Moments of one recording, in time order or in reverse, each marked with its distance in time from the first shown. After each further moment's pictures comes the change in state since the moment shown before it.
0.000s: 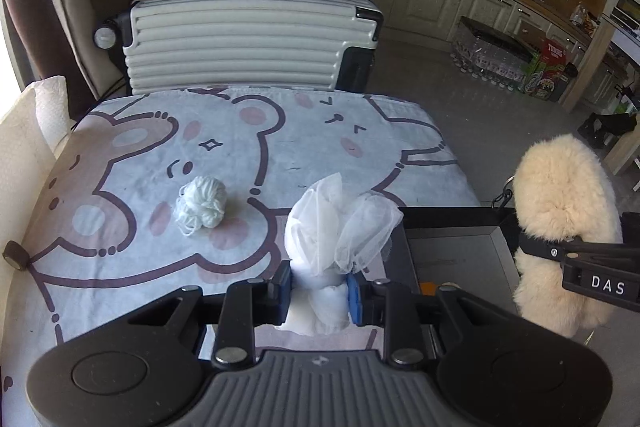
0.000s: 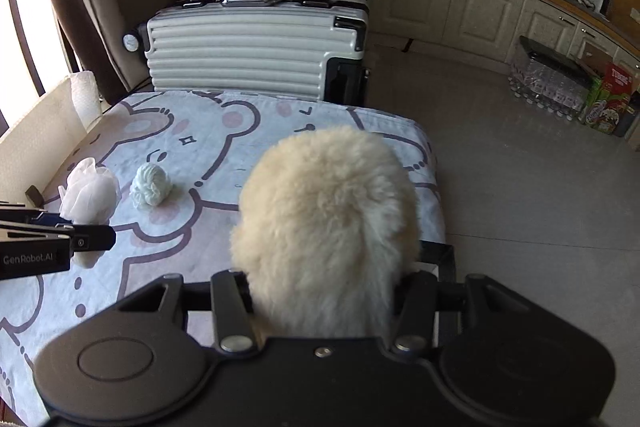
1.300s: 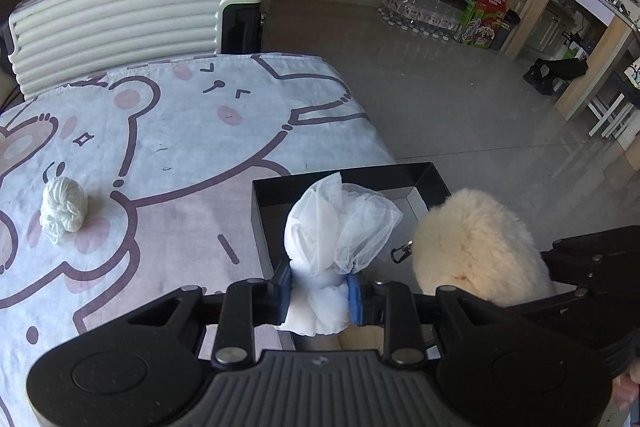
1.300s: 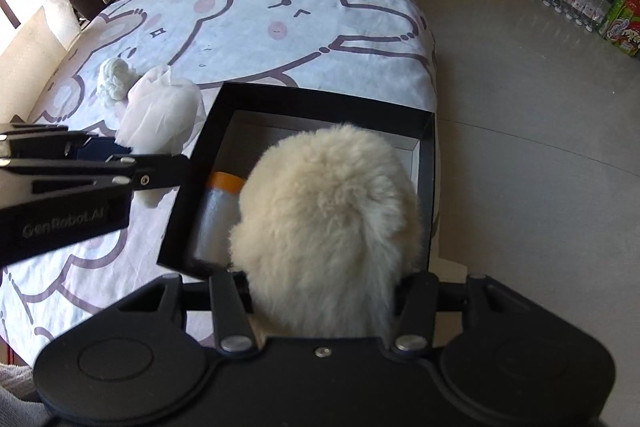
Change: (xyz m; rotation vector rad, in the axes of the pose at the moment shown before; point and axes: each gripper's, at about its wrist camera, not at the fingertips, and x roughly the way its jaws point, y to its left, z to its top) left arm 0.065 -0.098 -0.003 0.109 0.101 -0.150; right arm 0.049 -0.053 -0.044 0.020 0.338 0.059
